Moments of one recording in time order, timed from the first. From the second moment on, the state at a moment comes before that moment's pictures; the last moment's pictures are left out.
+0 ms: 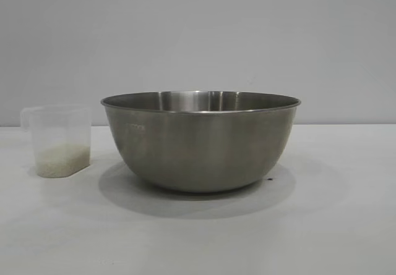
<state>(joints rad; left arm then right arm) -0.19 1.32 -1.28 0.12 1.17 -0.05 0.20 -0.02 -0.49 0.08 1.14 -0.07</state>
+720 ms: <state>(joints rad) -0.19 0.90 -0.55 -0.10 0.34 -0.05 0.20 -0.02 -0.49 0.08 1.14 -0.07</state>
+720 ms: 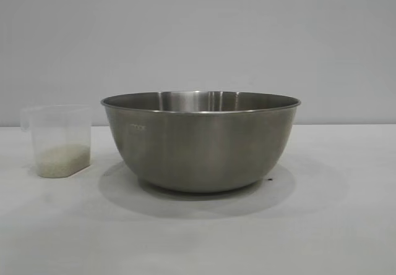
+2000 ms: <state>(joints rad) -0.19 1.55 -0.01 -0.09 -1.12 0.03 0.20 -0.02 -0.49 0.08 1.14 -0.07</state>
